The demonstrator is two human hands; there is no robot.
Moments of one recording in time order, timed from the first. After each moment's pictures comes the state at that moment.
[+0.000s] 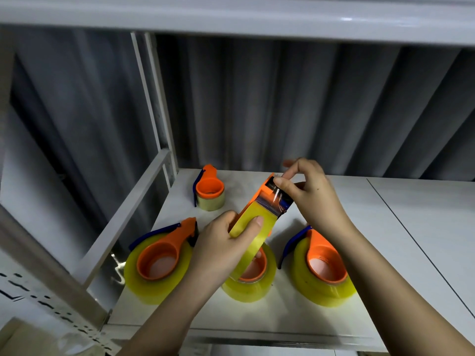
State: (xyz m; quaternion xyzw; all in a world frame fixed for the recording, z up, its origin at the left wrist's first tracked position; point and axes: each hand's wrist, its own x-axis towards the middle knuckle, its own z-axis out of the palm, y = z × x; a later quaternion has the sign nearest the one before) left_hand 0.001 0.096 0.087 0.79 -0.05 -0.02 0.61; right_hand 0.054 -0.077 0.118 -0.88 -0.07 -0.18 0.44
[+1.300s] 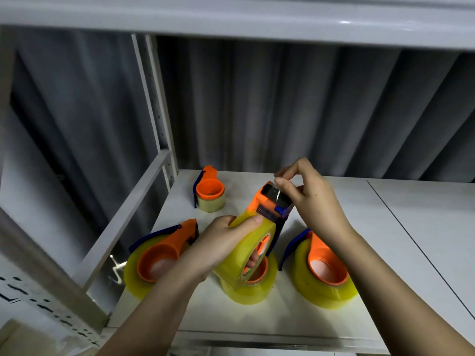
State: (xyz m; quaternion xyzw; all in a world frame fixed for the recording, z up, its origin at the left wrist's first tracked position) left_hand 0.016 0.102 0.103 0.73 0.01 -0.21 0.65; right_hand 0.053 -0.074 0.117 -0.89 -0.10 -0.21 0.39
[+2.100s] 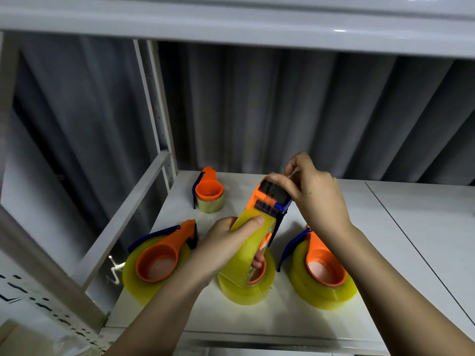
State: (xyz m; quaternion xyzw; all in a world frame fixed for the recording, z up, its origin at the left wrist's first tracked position) left_hand 0.009 0.094 0.107 0.73 0.00 -0.18 0.66; right_hand 0.057 -0.078 0.124 -0.92 -0.11 -0.30 0.24
